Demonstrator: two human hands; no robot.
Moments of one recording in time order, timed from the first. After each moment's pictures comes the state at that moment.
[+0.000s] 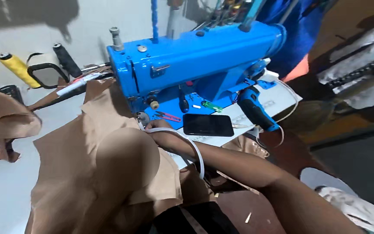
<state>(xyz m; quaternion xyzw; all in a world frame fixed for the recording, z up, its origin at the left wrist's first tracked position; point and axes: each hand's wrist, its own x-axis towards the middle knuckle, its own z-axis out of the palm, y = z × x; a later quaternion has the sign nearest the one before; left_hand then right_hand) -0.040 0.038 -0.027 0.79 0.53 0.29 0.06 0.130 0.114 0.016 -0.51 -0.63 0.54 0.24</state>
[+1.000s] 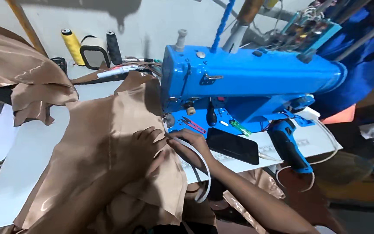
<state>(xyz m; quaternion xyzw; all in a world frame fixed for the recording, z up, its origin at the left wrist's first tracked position) -0.060 0.062 -0.029 0.86 0.47 0.21 -0.04 0.158 0.105 -0.010 -0.33 -0.81 0.29 0.39</state>
